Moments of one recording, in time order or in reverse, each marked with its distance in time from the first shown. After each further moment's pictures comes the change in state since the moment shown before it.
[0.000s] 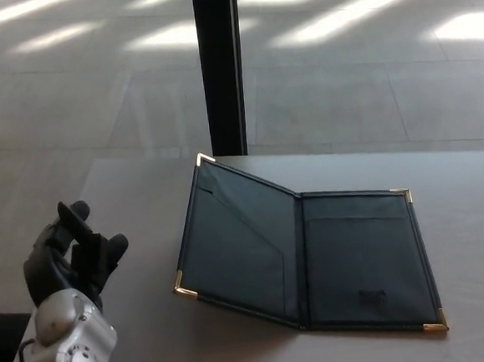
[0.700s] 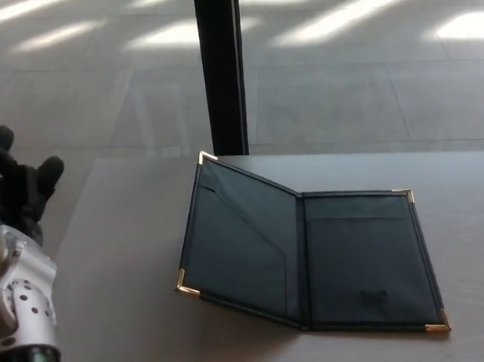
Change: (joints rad) left_arm -0.281 0.168 0.169 0.295 -0.016 -0.167 -0.109; right_arm 0.019 -0.011 0.009 -0.004 -0.004 -0.023 0.009
